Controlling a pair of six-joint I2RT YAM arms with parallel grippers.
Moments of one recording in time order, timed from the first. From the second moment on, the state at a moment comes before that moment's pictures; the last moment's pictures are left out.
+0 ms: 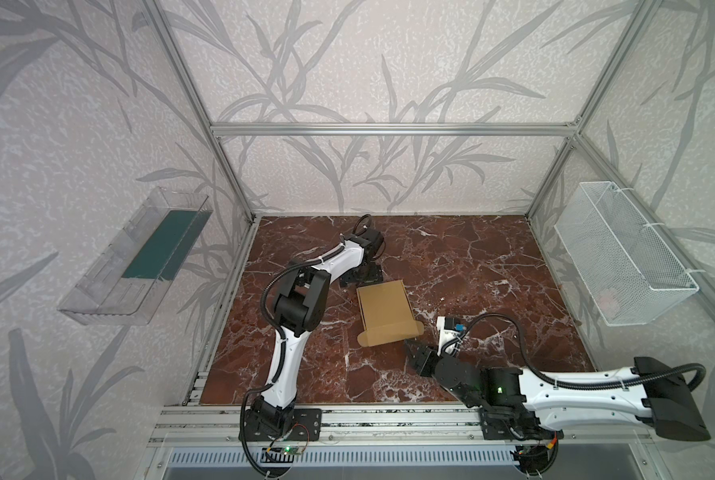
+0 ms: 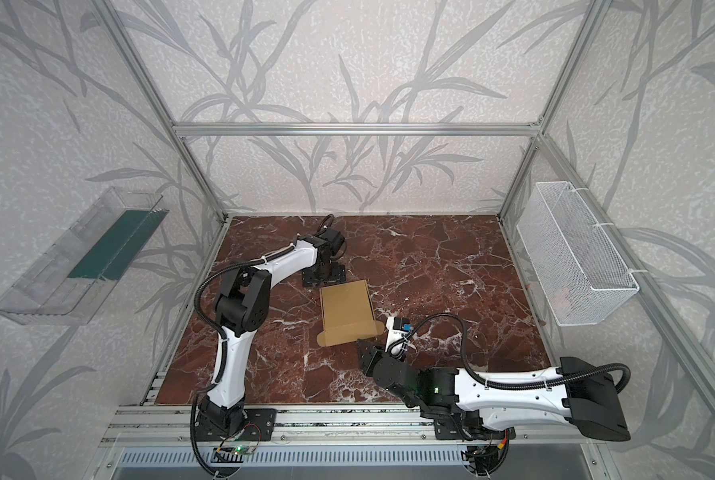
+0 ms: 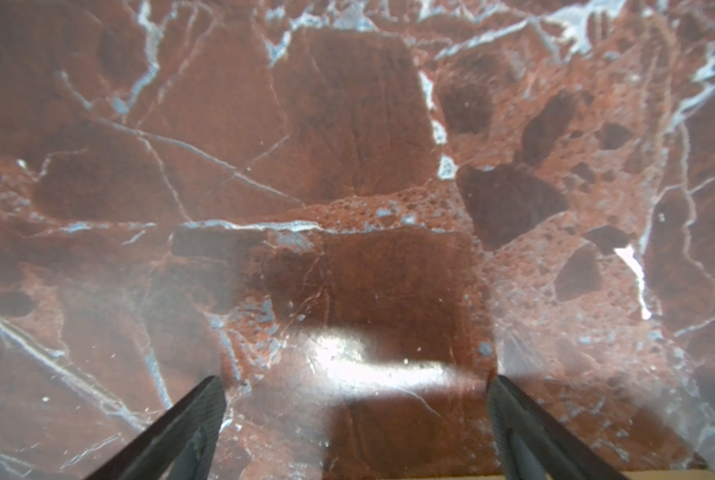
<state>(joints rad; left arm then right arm) -0.47 2.22 1.73 -0.92 -0.13 -0.59 1.37 1.01 0.46 0.02 0.62 1.19</state>
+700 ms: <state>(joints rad) -0.45 1.78 1.50 -0.88 -0.17 -0.57 1.02 1.41 0.73 0.05 0.02 0.83</state>
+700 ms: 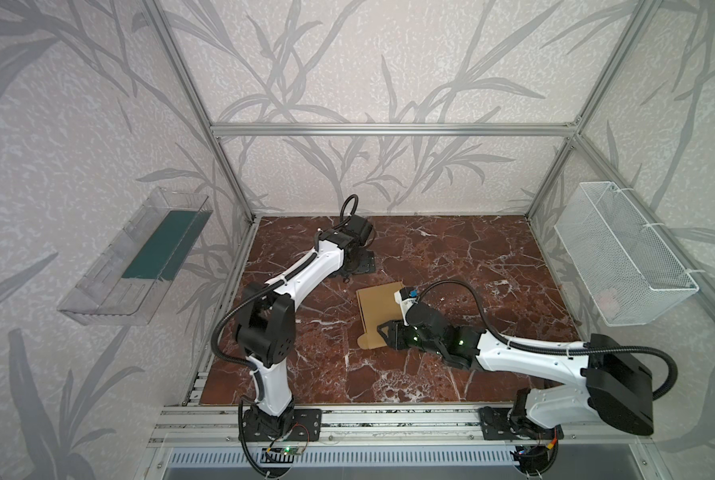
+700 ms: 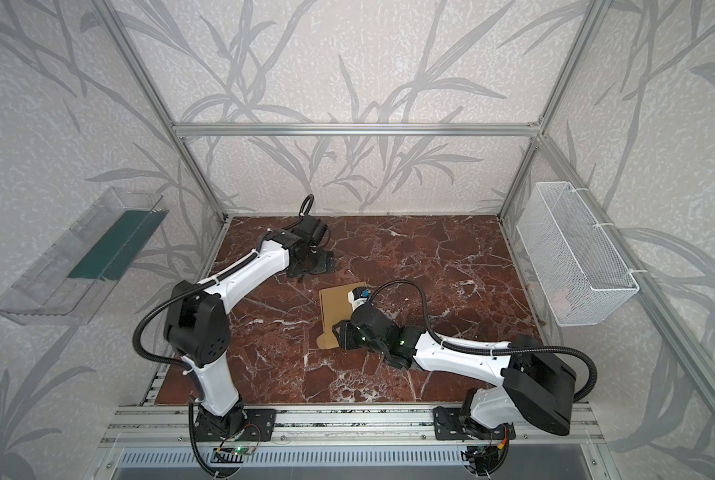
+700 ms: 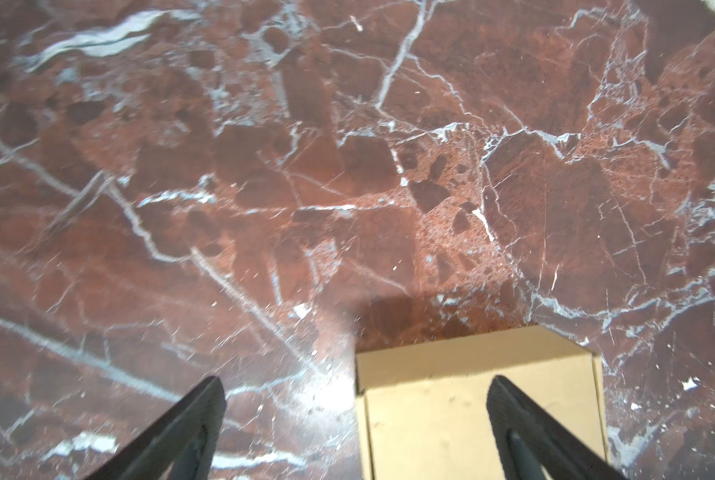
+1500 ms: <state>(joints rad) -0.60 1.20 0.65 -0.49 0.02 -0.92 0.96 1.54 0.78 0.06 -0.02 0.79</state>
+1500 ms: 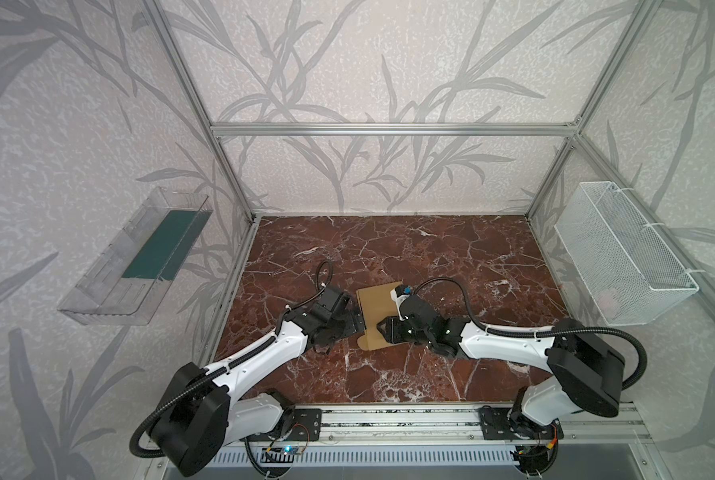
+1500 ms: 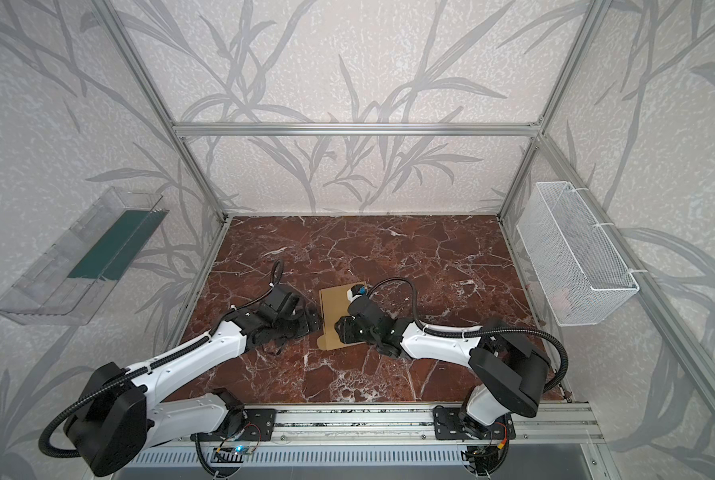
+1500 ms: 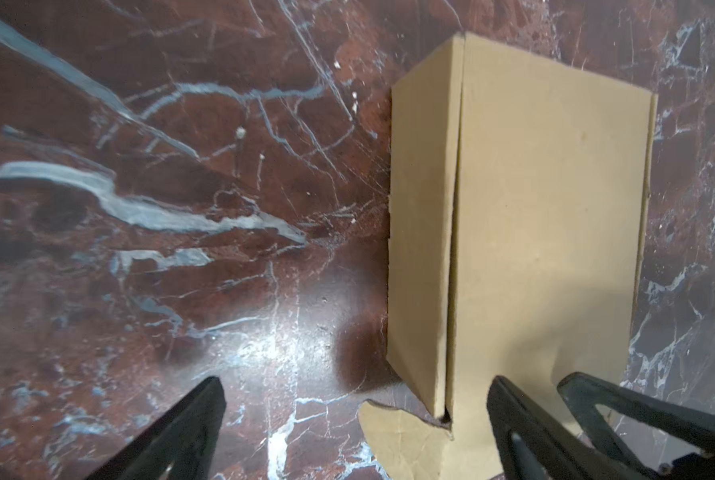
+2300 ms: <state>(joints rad) -0.76 1.23 0.52 -0.18 0.00 -1.17 0.93 1.57 0.79 0.05 -0.01 0.78</state>
